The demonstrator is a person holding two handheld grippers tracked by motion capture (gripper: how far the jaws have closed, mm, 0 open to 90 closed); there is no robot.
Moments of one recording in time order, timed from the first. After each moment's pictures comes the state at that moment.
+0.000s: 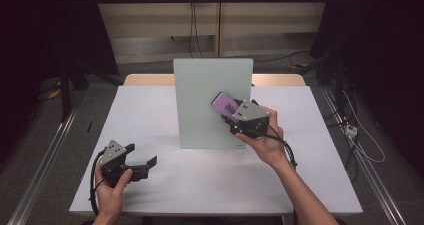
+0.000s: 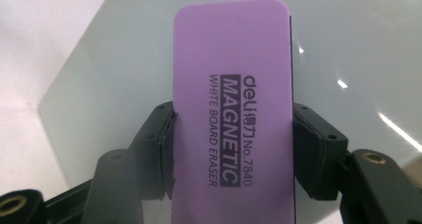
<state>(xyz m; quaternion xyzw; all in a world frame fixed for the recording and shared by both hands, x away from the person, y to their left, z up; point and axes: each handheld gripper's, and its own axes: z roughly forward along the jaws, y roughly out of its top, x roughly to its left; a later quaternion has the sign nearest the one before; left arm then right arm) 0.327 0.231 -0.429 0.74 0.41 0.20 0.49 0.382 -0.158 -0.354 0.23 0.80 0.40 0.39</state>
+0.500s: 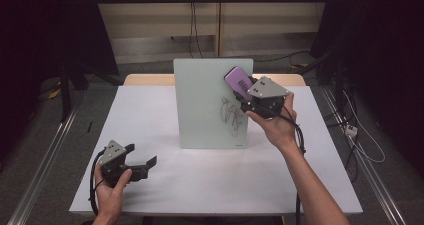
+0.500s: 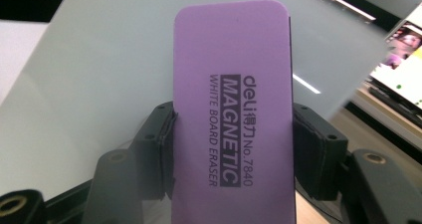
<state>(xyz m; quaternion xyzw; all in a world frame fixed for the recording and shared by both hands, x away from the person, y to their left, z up) 0.326 0.231 -0.429 0.74 0.41 0.20 0.49 0.399 -0.186 -0.304 0.27 0.75 0.43 0.43</state>
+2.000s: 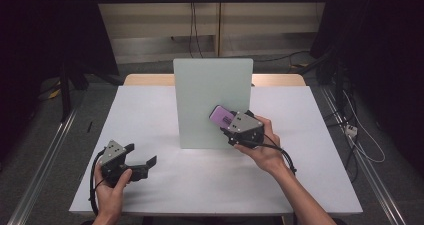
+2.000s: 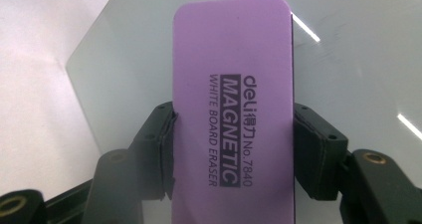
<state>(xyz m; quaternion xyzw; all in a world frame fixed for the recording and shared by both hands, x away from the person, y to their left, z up) 0.326 0.231 -0.429 0.74 0.42 0.20 0.49 0.372 -0.151 -0.380 0.20 0.83 0.37 0.37</state>
